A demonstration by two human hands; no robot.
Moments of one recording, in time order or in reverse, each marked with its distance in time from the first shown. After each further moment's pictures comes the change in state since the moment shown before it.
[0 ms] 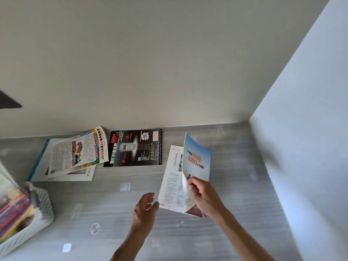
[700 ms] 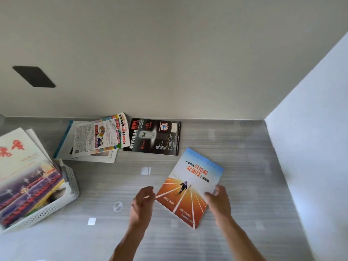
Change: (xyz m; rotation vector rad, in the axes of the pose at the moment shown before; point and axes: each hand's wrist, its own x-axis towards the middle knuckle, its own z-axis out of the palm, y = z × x) left_hand -0.041 -0.045 -0.073 -0.207 0.149 0.008; right_hand -0.049 -0.018 0.066 0.207 0.223 0.676
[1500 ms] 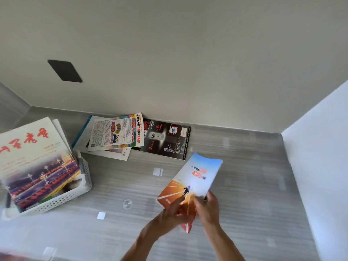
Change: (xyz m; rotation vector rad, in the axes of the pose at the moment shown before) left_hand 0.006 -0.011 0.013 0.116 -0.711 -0.004; right_hand -0.031 -0.017 0.066 0.153 -0.012 -0.162
